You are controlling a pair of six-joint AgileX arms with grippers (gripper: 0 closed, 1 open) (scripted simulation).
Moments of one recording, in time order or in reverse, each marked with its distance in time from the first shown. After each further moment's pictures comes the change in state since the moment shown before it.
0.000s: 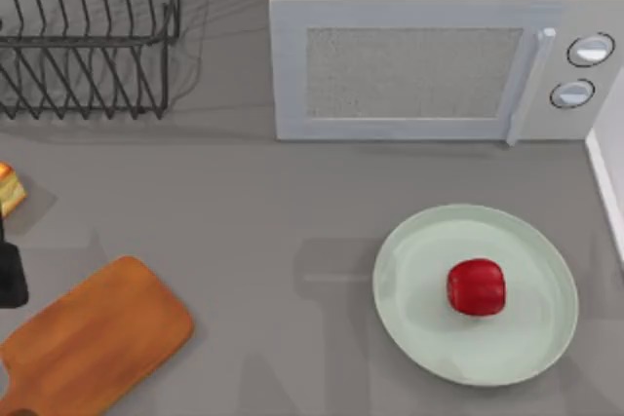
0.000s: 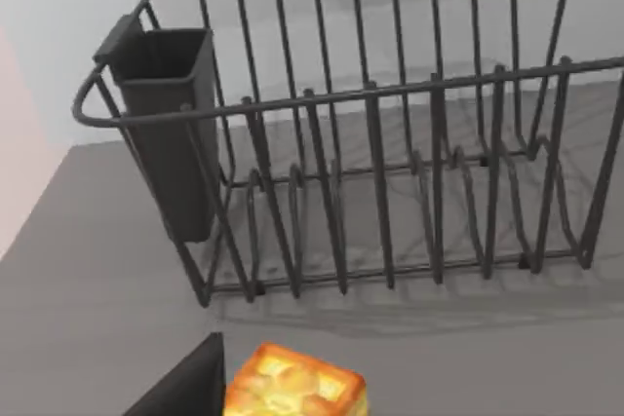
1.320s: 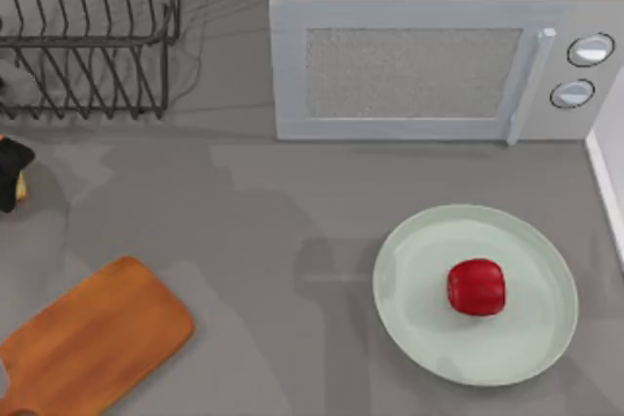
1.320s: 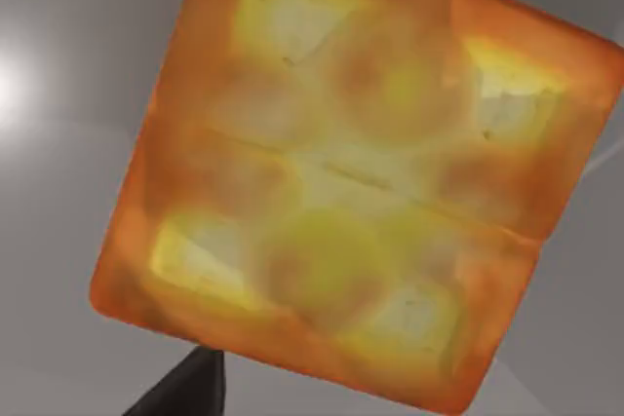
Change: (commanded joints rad) left arm 0.133 1.848 1.380 -0.991 0.008 0.580; right arm 0.000 0.000 0.000 0.000 0.000 0.000
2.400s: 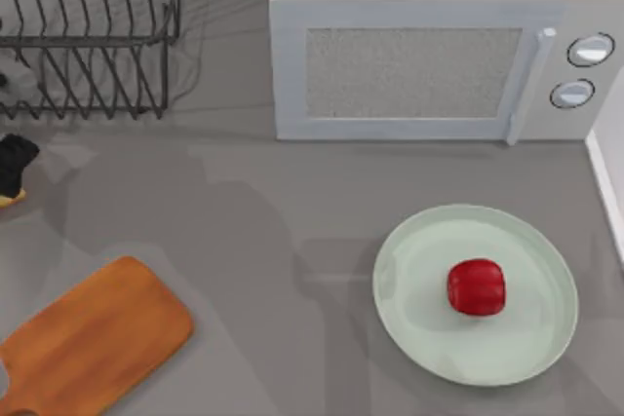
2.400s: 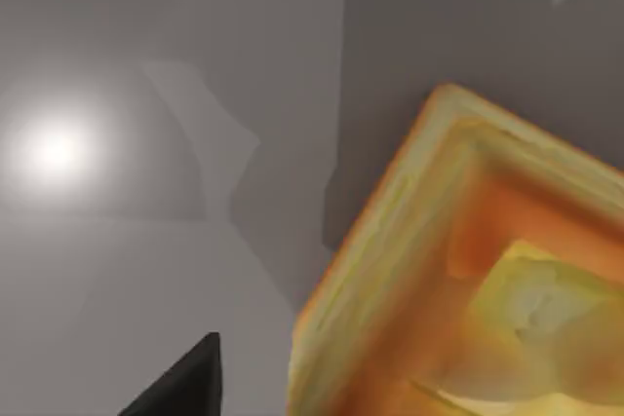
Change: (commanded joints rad) left arm 0.013 0.099 -0.030 0.178 -0.005 0.001; right arm 0.000 0.000 0.000 0.000 0.000 0.000
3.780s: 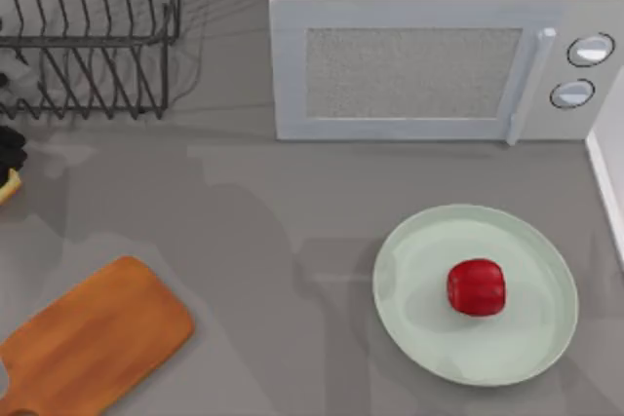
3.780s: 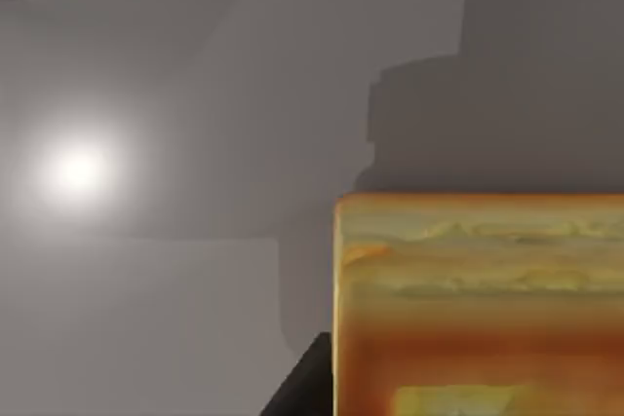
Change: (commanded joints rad) left arm 0.001 0.017 -0.029 0.046 0.000 0.001; right arm 0.000 0.000 0.000 0.000 0.000 0.000
